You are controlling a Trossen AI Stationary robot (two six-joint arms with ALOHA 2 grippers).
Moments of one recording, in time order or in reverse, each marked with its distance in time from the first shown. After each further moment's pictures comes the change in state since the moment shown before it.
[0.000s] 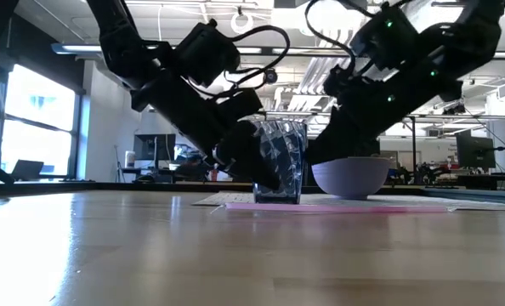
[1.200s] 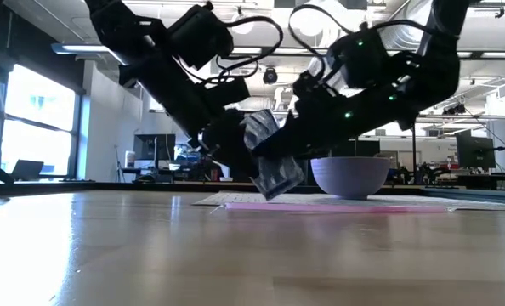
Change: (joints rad) left arm 0.000 -0.125 -0.001 -0.219 -0.125 -0.037; right arm -0.037 0.302 0.109 0.419 -0.084 -0.106
